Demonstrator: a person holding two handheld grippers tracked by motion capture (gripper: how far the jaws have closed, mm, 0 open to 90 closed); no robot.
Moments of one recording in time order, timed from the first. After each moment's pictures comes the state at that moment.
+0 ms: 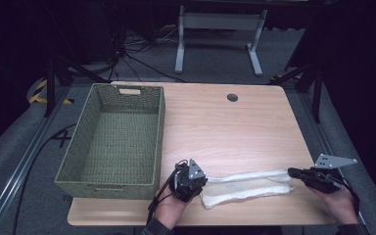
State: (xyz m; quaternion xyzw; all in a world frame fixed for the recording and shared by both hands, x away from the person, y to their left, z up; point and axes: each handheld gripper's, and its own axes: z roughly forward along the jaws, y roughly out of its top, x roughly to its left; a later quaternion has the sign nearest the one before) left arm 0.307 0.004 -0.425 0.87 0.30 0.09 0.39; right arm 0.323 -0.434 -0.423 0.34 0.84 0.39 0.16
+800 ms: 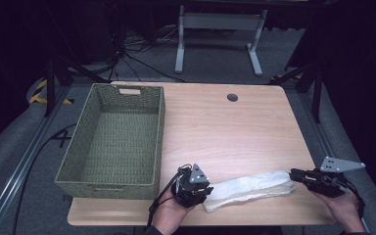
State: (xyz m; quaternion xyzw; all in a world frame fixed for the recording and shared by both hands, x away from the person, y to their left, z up) left arm 0.304 -0.004 -0.416 0.88 0.27 0.04 0.40; right arm 0.313 -0.432 -0.414 0.33 0.83 0.42 0.15
